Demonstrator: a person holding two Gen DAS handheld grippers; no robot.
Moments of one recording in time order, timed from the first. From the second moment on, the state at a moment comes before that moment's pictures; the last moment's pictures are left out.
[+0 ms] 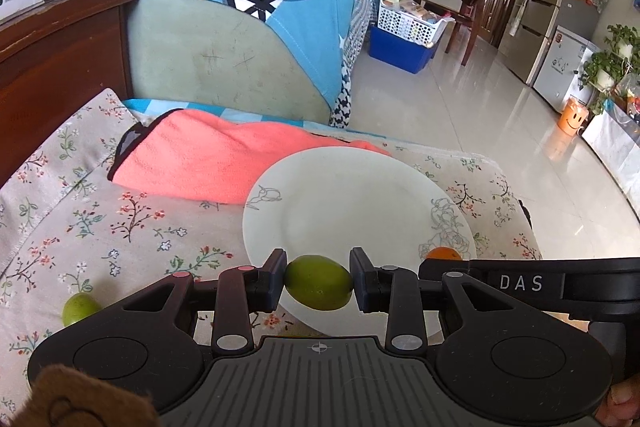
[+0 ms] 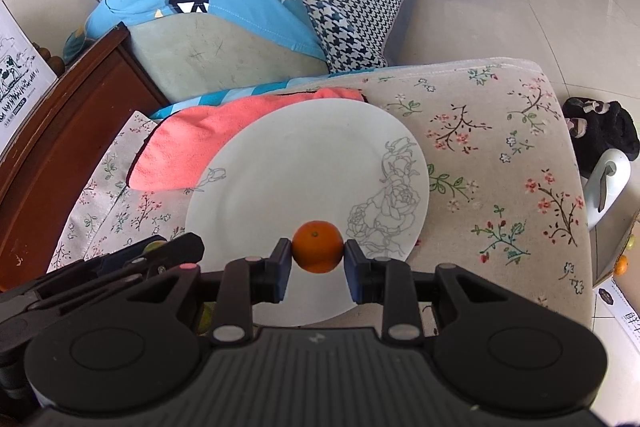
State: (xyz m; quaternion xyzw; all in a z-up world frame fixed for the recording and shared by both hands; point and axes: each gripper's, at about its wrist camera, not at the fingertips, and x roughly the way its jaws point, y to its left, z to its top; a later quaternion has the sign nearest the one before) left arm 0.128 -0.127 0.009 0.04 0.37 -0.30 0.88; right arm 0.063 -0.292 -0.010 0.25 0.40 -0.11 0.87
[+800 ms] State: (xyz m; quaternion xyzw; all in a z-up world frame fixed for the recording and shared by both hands) left arm 0.121 -0.087 0.041 0.04 0.35 -0.24 0.90; right arm 0.059 -0.278 -0.002 0.25 0.38 -0.07 0.89
